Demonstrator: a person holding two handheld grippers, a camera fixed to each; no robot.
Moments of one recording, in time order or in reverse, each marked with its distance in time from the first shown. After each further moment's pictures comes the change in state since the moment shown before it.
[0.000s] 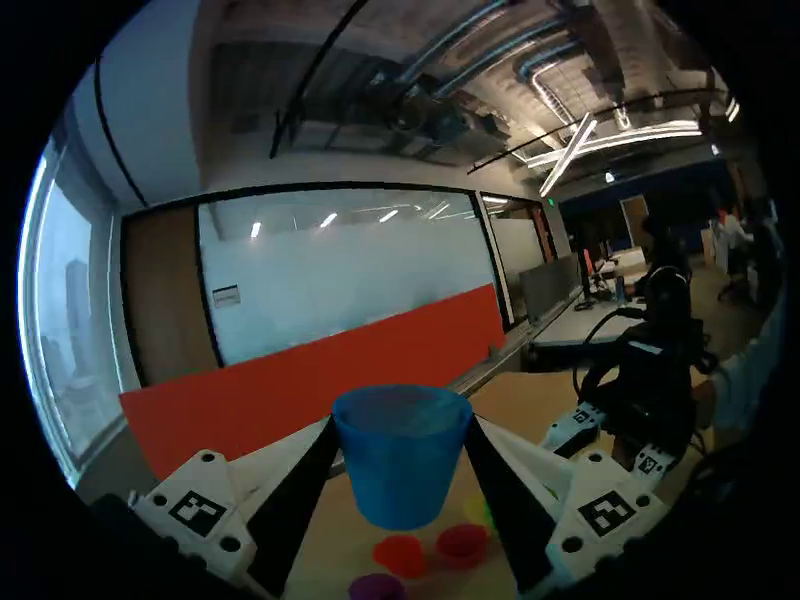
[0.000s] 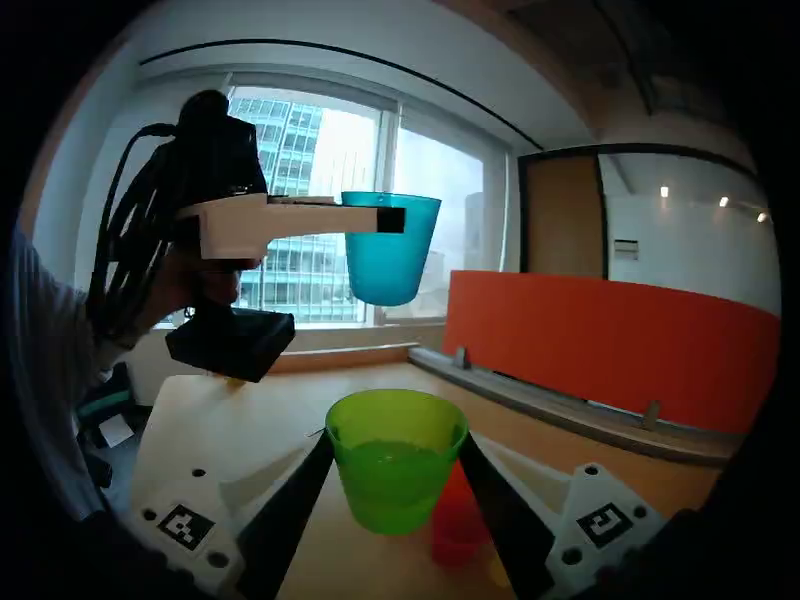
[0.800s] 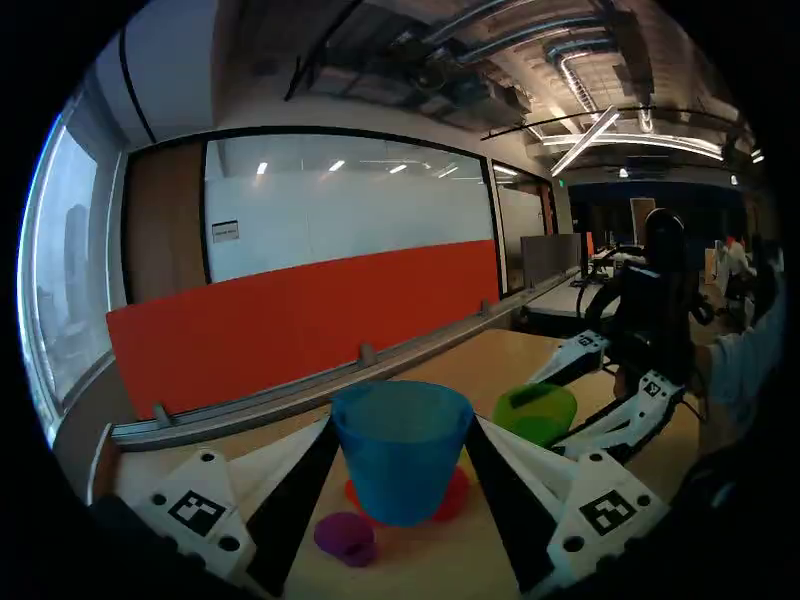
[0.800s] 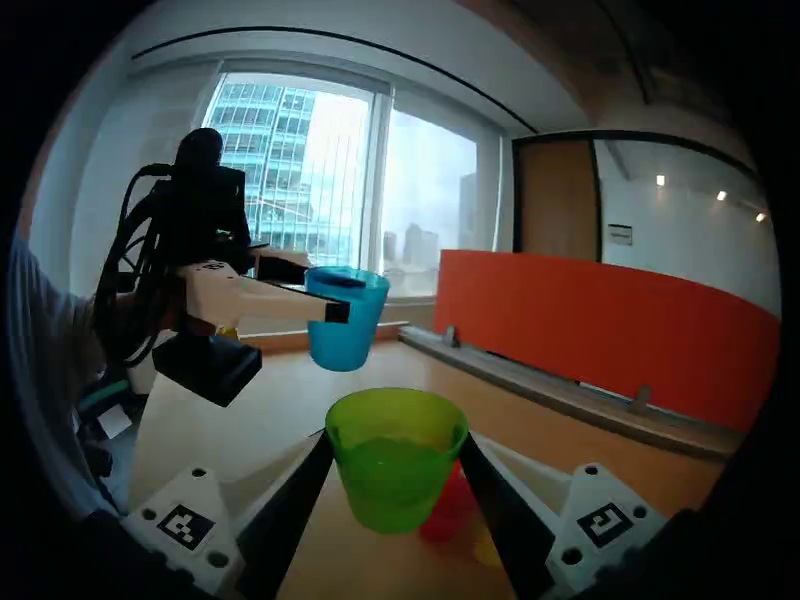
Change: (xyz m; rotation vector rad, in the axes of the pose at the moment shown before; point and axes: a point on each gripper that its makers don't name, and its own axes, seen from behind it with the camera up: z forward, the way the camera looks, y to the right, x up) left arm -0.098 0.006 -0.016 -0.023 -0.170 -0.112; right arm -0.020 0.019 -0.027 -0.026 -0.084 0.005
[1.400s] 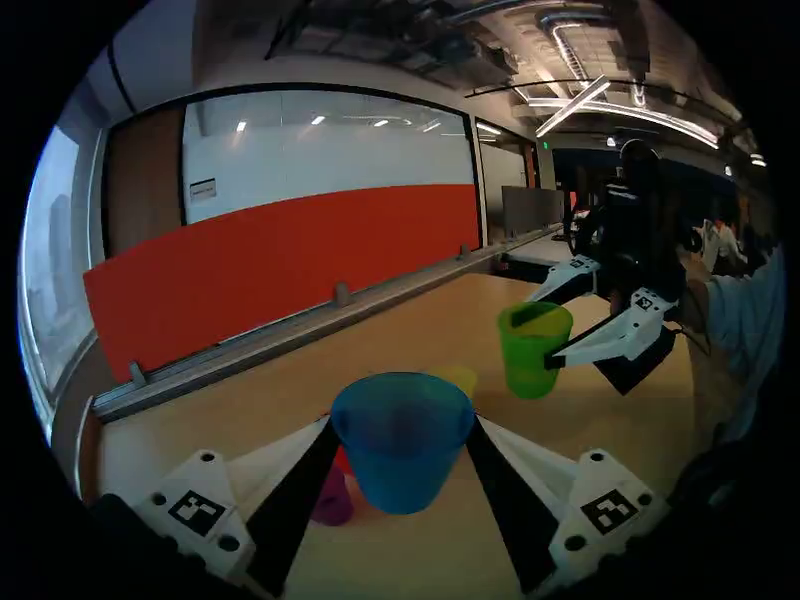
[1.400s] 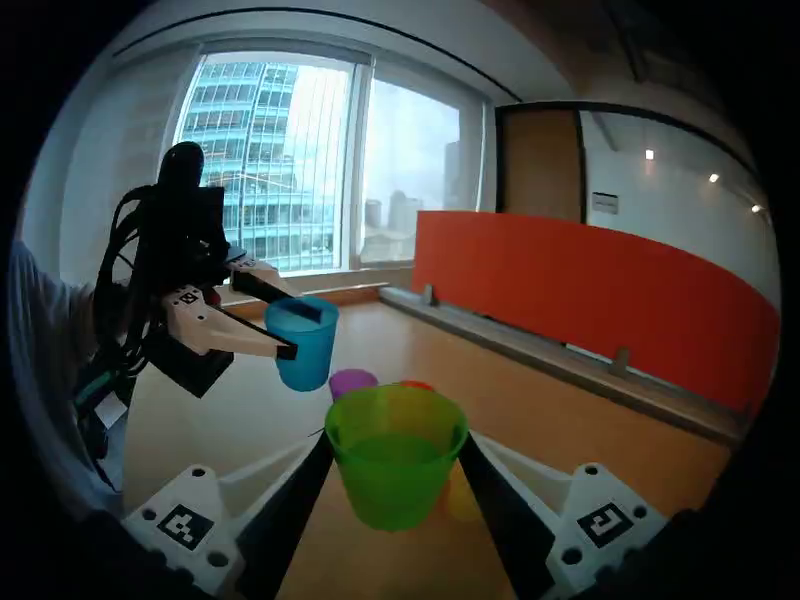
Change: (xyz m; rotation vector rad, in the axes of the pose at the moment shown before) left arm -0.082 0.025 0.011 -0.075 -0.157 0.010; right arm -0.045 0.033 -0.032 -0.043 -0.127 0.027
